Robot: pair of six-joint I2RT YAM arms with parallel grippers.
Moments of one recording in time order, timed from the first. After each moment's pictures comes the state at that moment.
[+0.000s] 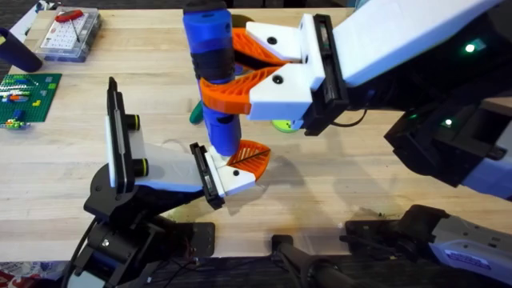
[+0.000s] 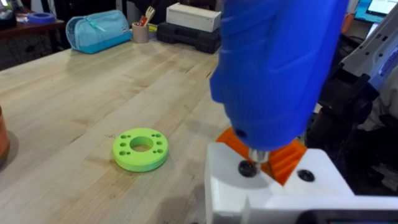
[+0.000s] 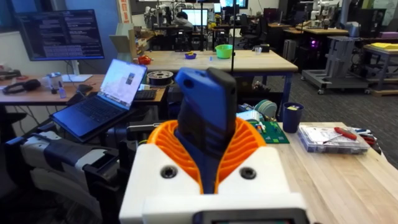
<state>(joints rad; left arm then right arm) -0.40 0.05 0.00 0.00 0.79 -0.11 0.72 1.12 0.71 0.67 -0.82 0.18</state>
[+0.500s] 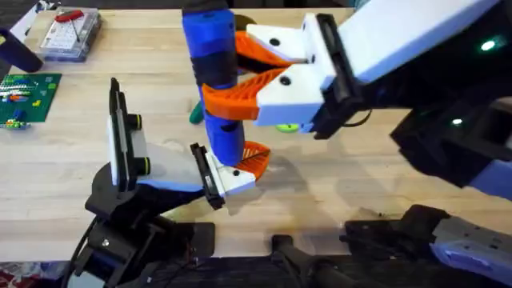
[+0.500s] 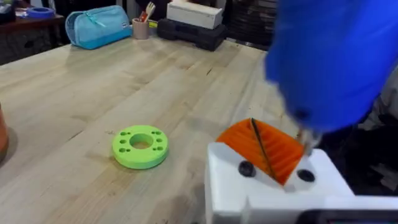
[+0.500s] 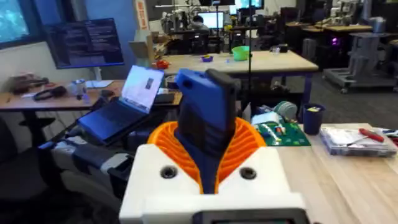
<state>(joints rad) -0.40 0.05 0.00 -0.02 0.79 -0.11 0.72 1.10 0.72 0.67 -0.87 0.27</state>
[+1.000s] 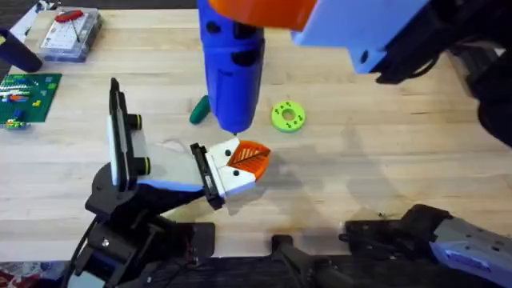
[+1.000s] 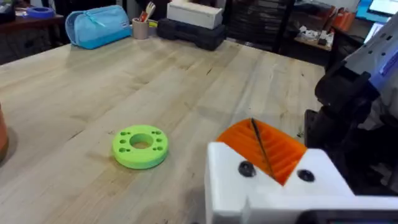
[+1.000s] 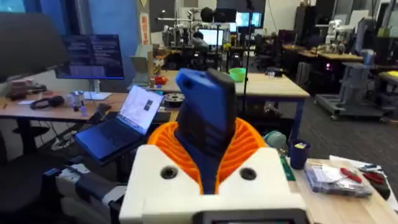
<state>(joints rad) -0.40 0.05 0.00 -0.02 0.79 -0.11 0.65 1.07 0.99 0.48 -0.95 0.29</state>
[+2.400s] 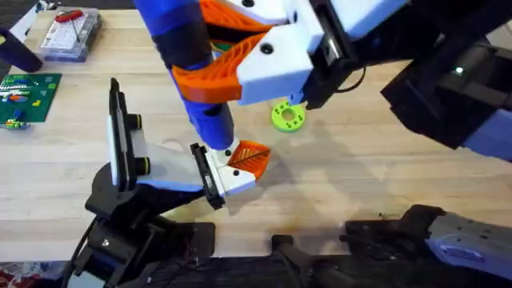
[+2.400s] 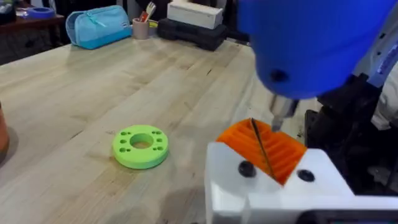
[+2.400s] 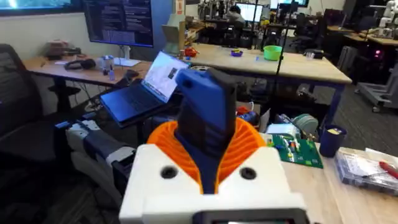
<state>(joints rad) -0.40 0.05 0.00 -0.02 0.79 -0.11 0.70 1.24 0.94 0.58 -1.07 0.16</state>
